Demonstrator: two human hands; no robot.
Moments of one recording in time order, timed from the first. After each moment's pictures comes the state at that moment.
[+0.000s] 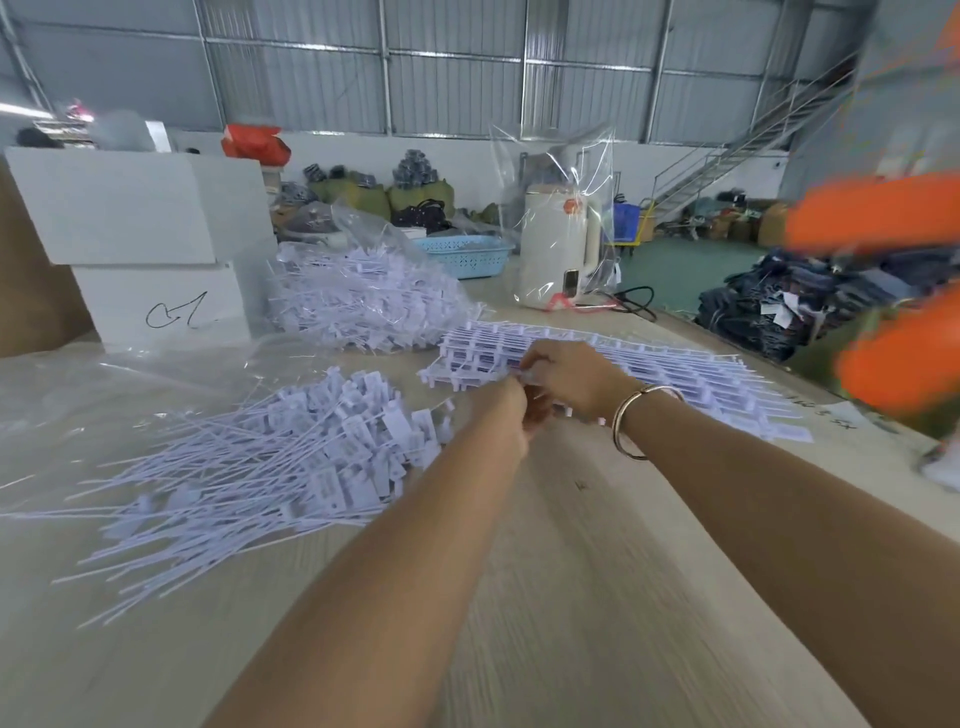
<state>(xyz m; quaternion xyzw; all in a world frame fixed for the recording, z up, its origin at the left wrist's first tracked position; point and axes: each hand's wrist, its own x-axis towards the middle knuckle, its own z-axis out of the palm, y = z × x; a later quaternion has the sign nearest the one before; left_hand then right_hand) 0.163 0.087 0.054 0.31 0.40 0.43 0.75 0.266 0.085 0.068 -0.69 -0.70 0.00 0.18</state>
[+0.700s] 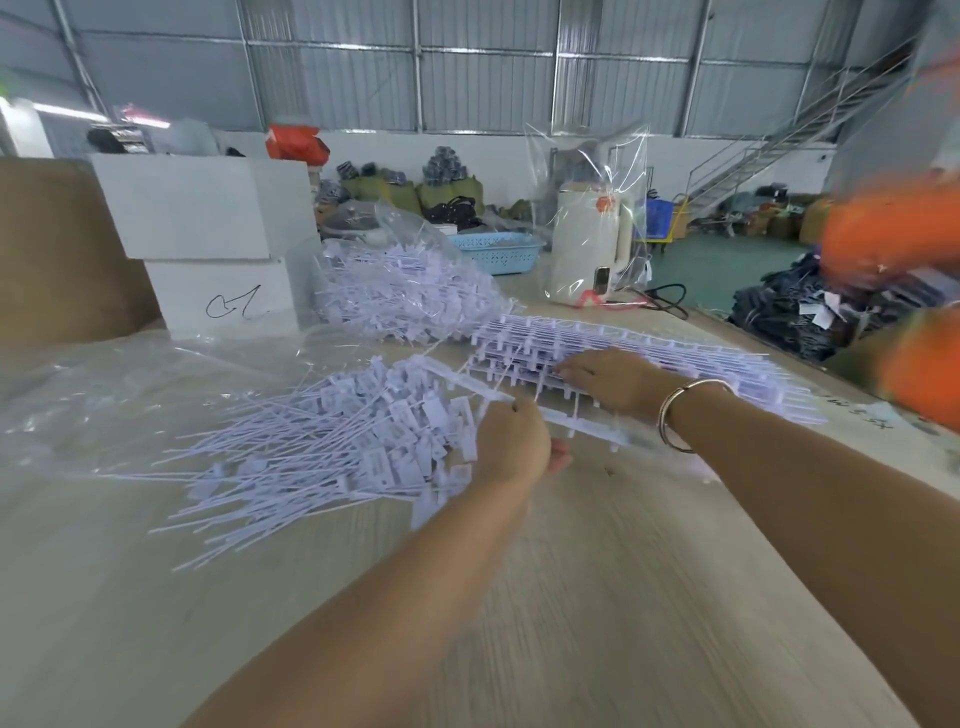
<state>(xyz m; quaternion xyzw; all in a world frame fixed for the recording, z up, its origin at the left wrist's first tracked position) 0.119 0.030 0.044 0.46 0.48 0.47 0.58 0.280 0.077 0.065 -0.69 -0.71 0.04 0.09</state>
